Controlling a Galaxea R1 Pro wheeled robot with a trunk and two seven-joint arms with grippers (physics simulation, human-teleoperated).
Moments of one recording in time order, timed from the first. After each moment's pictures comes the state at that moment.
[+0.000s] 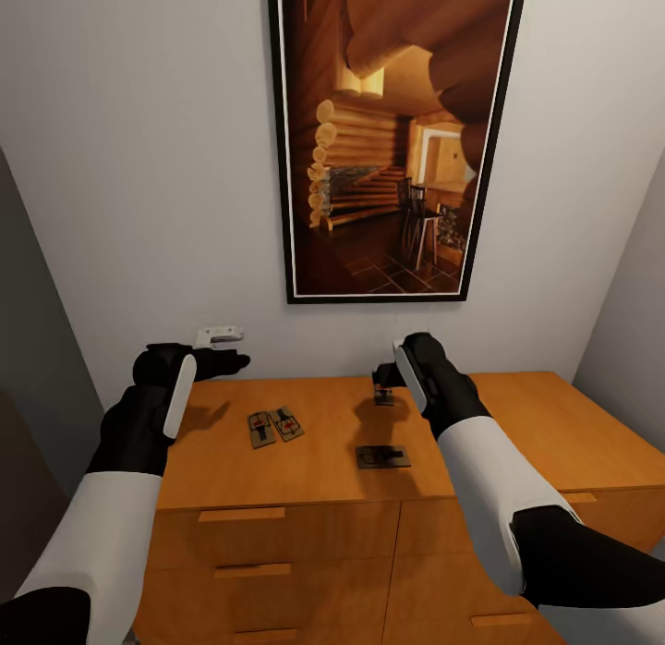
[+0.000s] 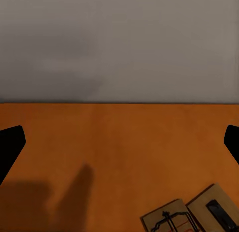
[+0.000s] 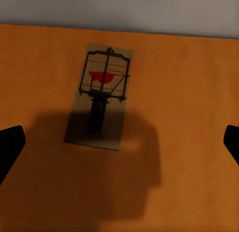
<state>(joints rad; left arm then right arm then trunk) -0.87 0.00 0.04 -1.27 0.06 1.04 0.01 -1.07 0.17 0.06 -0.78 0.00 1.04 -0.17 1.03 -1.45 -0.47</state>
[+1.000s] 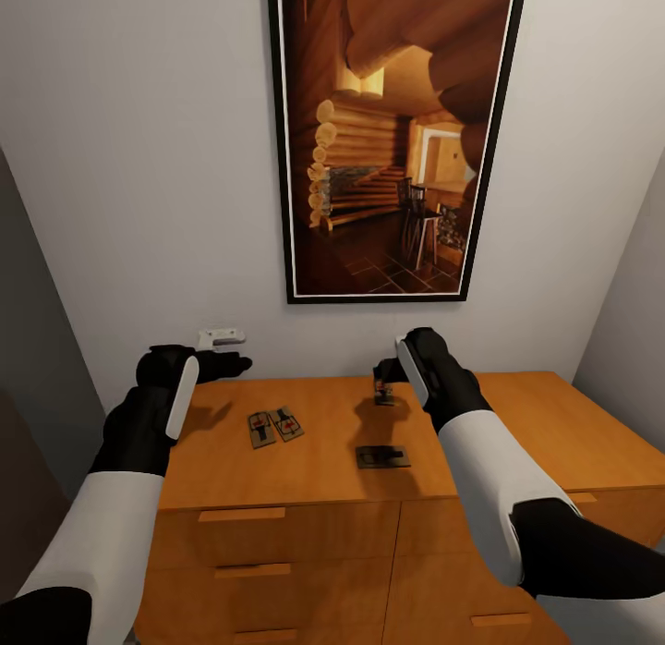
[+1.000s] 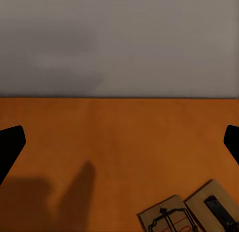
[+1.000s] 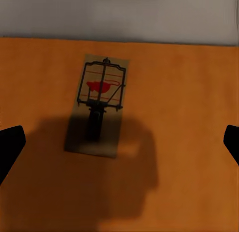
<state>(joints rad) -0.87 -0.01 0.03 -1.25 0.06 1.04 0.00 -1.09 0.17 0.03 -0.77 0.00 1.04 -0.18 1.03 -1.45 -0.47</state>
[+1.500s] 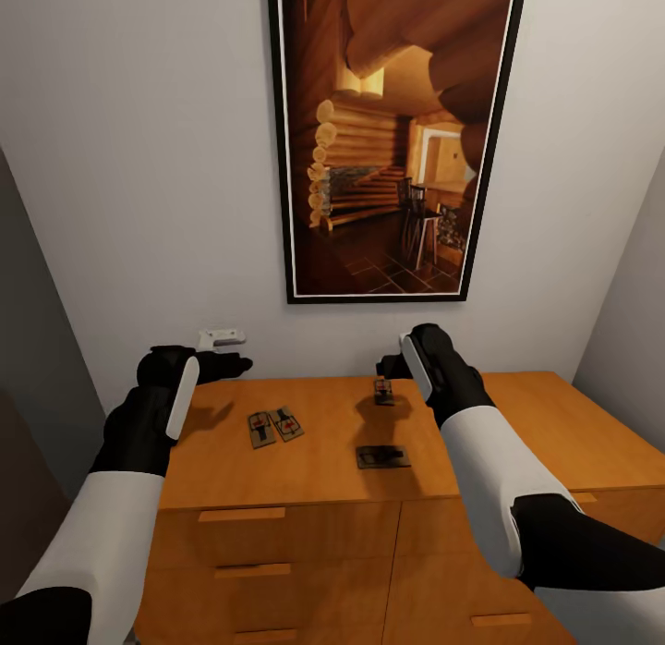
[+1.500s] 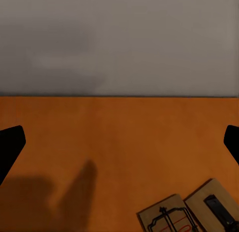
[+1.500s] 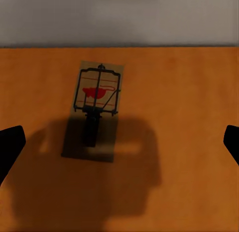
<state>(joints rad) -0.87 -0.01 0.03 -1.25 0.06 1.03 0.00 -1.11 0.17 -0.01 -0.76 -0.01 1.04 -0.18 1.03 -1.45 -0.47</state>
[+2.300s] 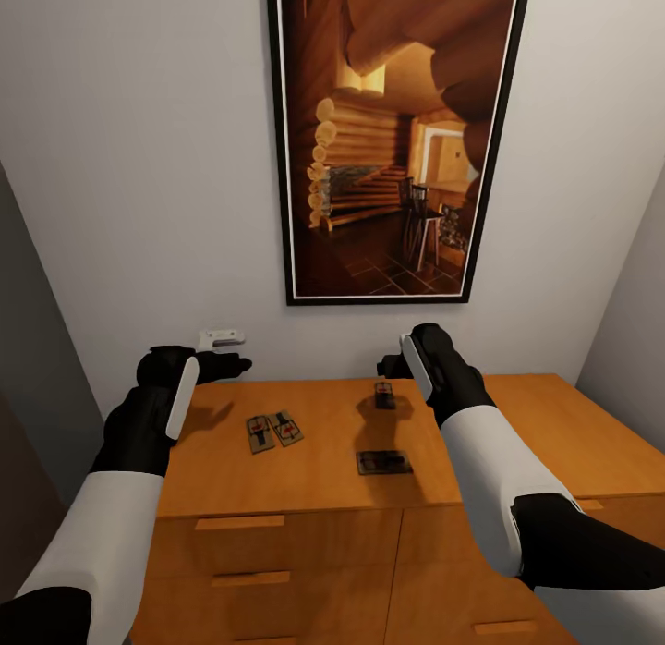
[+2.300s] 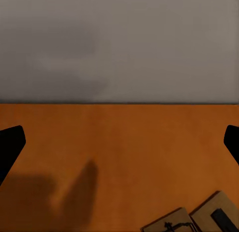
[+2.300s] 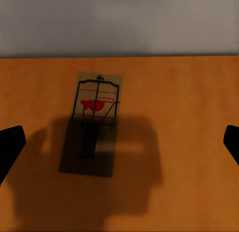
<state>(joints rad) -0.87 -0.01 0.03 -1.25 0.06 1.03 0.01 -1.11 0.17 -0.02 -0.76 -0.01 1.04 -0.18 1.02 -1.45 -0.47</state>
